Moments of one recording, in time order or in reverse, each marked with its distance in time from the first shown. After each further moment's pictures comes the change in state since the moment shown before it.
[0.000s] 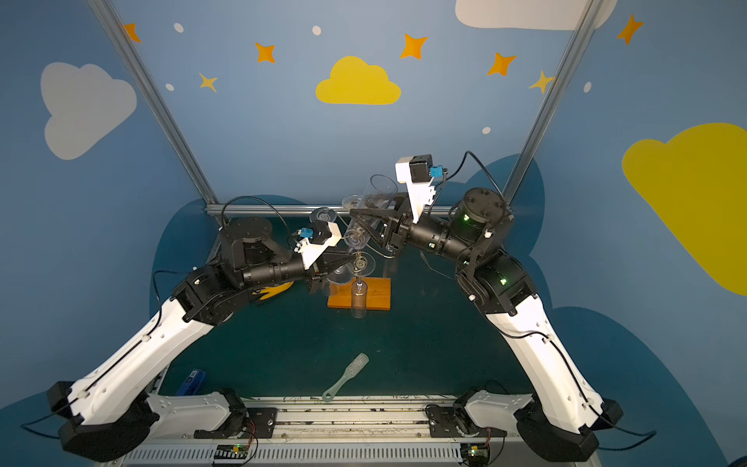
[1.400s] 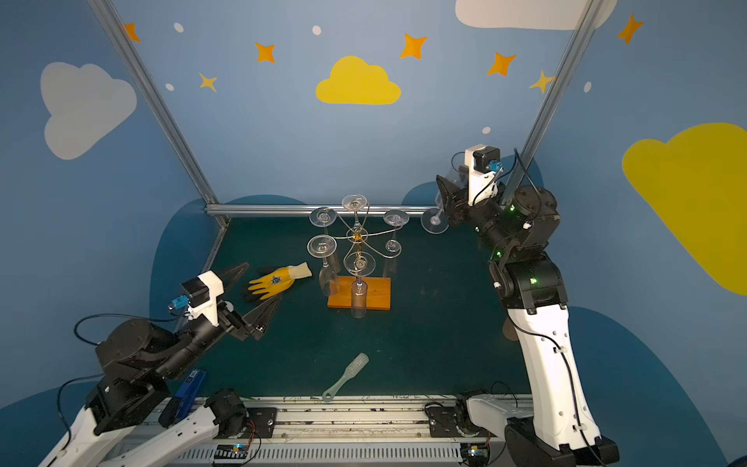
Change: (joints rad) left arm -0.003 -0.752 -0.612 0.219 -0.452 -0.183; right arm -0.491 -0.065 -0.125 -0.011 0.322 -0.377
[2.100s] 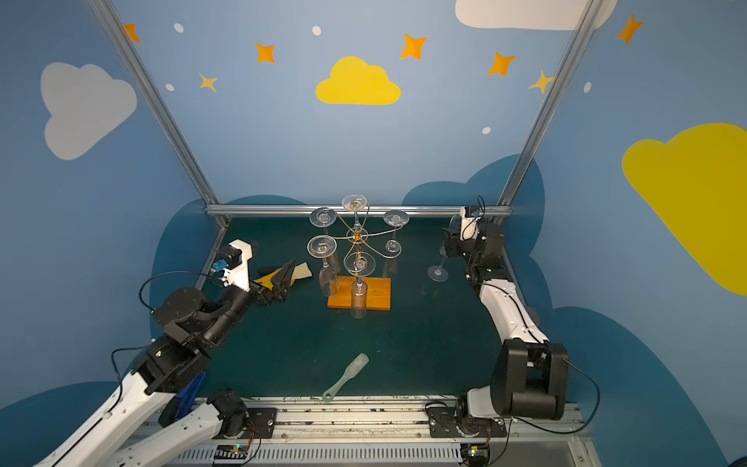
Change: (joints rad) left arm 0.129 0.244 -0.010 0.198 -0.106 -0.061; right arm -0.196 0.282 -0.586 0.472 -0.083 0.113
